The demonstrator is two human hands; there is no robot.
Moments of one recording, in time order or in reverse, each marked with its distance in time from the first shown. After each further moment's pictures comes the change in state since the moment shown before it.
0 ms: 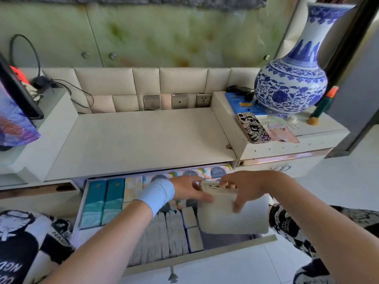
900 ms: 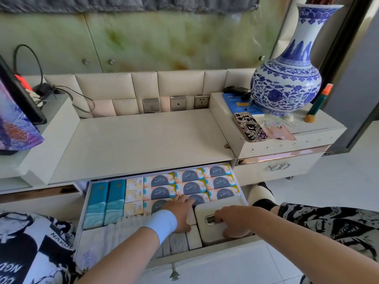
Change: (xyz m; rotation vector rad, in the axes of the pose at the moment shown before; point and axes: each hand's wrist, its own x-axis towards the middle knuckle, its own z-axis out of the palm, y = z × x) left_hand 0.014 -0.056 0.078 0.563 0.125 -0.042; right_hand 0.023 -0.008 0.107 -0.170 -0.075 0.033
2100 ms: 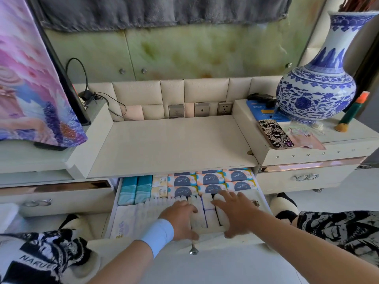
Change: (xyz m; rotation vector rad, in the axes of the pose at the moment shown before) left_hand -0.067 -0.036 -0.001 -0.216 0.125 -0.122; right_hand 0.033 -0.038 -0.013 -0.322 0.406 -0.067
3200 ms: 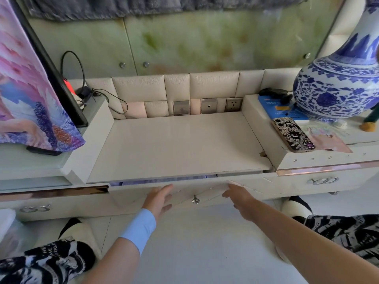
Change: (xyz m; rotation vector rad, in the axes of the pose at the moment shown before) left_hand 0.034 -0.070 -0.040 -1.574 0.353 -0.497; right_hand 0.081 0.006 -0.015 1.732 0.066 0.694
